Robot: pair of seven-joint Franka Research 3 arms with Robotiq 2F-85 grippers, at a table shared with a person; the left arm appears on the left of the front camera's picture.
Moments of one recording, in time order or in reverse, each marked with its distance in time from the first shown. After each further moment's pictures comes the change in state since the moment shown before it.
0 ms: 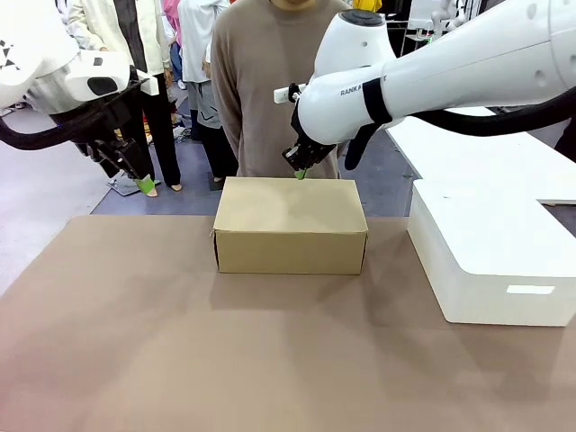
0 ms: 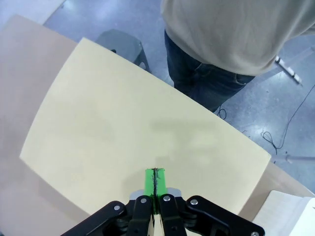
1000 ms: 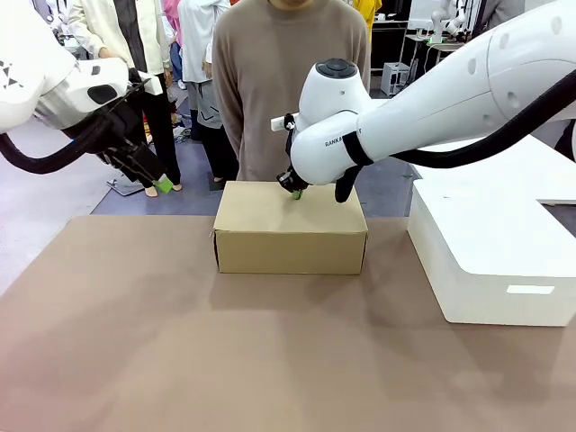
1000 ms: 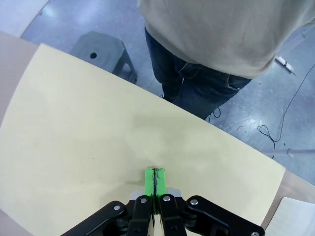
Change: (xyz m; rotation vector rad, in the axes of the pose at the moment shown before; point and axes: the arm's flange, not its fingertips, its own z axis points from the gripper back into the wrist) left arm 0.000 -0.003 -0.014 -0.107 -0.152 -0.010; right arm -0.004 -0.001 -0.071 -0.075 0.001 -0.056
